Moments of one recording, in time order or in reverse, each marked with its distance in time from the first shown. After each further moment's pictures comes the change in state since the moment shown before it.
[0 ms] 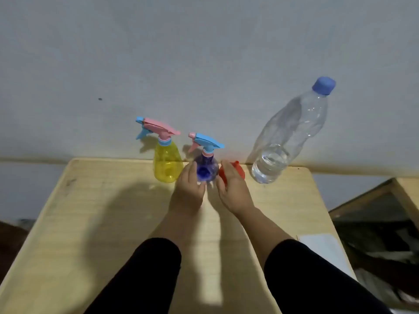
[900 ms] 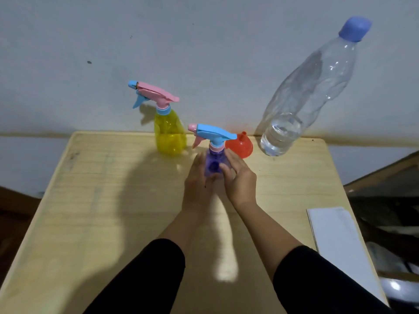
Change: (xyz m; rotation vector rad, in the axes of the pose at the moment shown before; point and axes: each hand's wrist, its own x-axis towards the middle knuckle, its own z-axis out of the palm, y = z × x) left_hand -0.045 0.017 0.016 -0.284 0.032 -0.160; right_hand -0.041 0.004 0.022 0.257 0.299 0.058
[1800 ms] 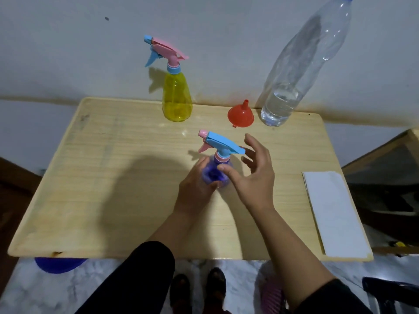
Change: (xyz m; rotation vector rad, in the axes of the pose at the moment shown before) left_hand -0.111 -0.020 -0.022 0.061 -0.055 -0.041; right_hand -0.107 -0.028 -0.042 0.168 0.091 -0.026
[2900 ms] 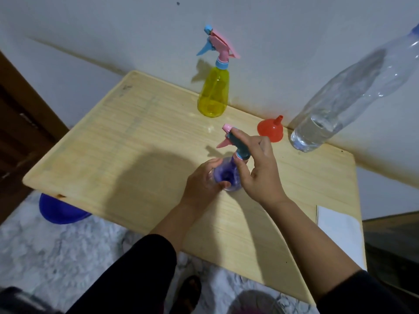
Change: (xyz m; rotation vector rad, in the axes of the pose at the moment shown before) left_hand -0.012 0.014 0.006 -0.288 0.147 -0.240; right_hand 0.041 -0.002 0.001 -0.153 -0.486 -0.531
